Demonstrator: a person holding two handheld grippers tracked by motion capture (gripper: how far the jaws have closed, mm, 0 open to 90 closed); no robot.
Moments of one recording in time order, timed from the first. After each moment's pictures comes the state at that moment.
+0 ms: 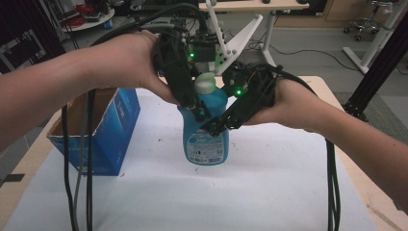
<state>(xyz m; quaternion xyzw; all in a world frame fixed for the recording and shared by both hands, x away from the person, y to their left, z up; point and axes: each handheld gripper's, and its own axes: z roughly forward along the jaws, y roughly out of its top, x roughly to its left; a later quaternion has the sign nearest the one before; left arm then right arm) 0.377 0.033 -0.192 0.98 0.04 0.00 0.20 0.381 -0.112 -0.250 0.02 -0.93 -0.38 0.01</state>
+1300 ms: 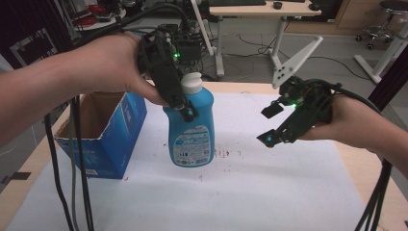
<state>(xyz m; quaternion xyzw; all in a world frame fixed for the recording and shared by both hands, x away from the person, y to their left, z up) 0.382 0.071 -0.181 0.97 0.13 0.01 0.18 0.401 -0.193 -0.267 -0.11 -0.95 -0.30 -0.02</state>
